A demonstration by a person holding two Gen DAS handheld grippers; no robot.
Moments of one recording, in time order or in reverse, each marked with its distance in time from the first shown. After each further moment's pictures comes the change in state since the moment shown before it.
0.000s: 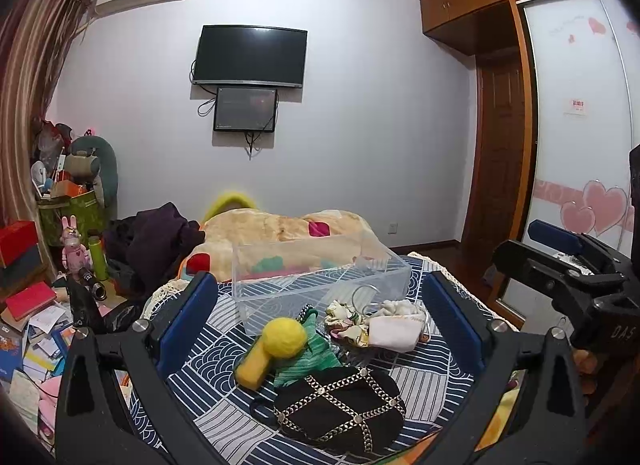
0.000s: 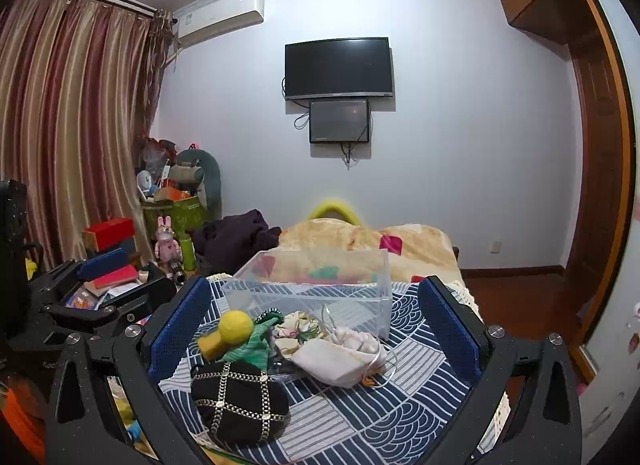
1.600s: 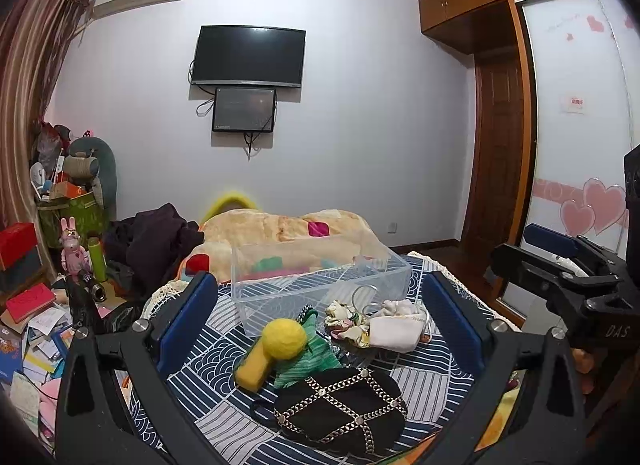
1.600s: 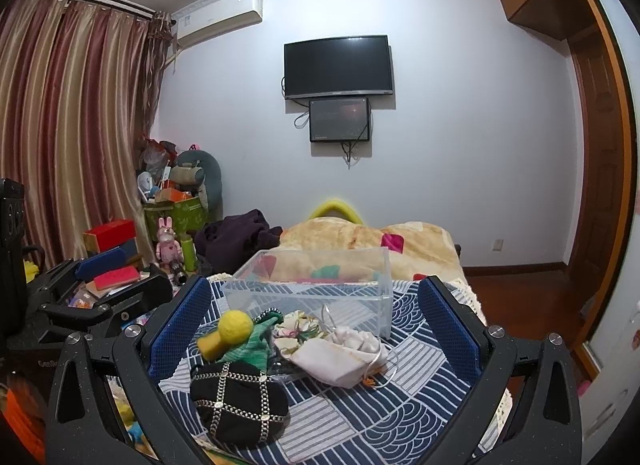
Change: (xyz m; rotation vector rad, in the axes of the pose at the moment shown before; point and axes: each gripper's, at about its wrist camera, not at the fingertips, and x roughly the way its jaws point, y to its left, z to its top) left arm 0.005 0.000 0.001 0.008 0.008 -0.004; right arm 0.008 -0.009 -0.005 0.019 0.017 0.015
